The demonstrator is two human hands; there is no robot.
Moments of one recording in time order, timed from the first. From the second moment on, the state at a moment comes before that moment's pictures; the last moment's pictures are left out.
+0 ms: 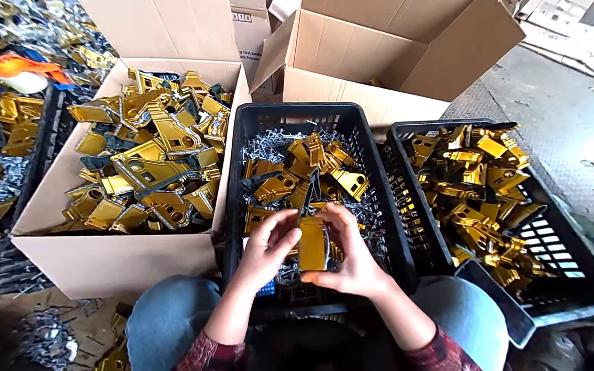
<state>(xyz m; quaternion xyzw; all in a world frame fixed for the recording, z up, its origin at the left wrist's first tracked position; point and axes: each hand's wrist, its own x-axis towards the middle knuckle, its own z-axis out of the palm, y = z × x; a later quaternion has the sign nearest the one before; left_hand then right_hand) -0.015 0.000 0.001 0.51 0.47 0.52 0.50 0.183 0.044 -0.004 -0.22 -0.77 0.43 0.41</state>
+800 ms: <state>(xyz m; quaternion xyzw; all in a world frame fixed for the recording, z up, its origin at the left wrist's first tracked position) -0.005 -0.002 -0.015 0.56 0.39 0.45 0.57 0.191 0.042 0.007 -0.37 -0.73 0.48 0.32</state>
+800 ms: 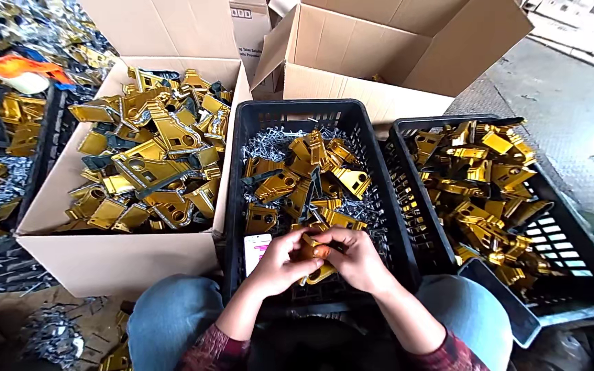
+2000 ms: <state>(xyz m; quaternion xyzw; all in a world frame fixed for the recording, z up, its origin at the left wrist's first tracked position) -0.008 0.001 0.013 0.19 0.49 0.67 0.53 0.127 0.040 -0.082 -0.32 -0.88 0.30 -0.19</state>
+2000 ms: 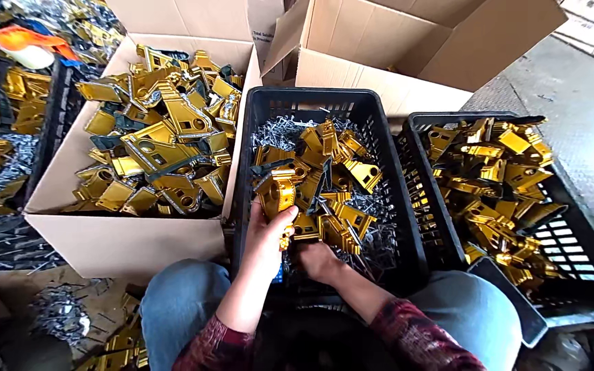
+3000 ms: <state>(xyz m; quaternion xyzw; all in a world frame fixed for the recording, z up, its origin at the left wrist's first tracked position) -0.008 -0.003 0.007 0.29 0.46 0.59 0.59 0.166 0.056 -0.003 -0.38 -0.73 0.49 0.30</state>
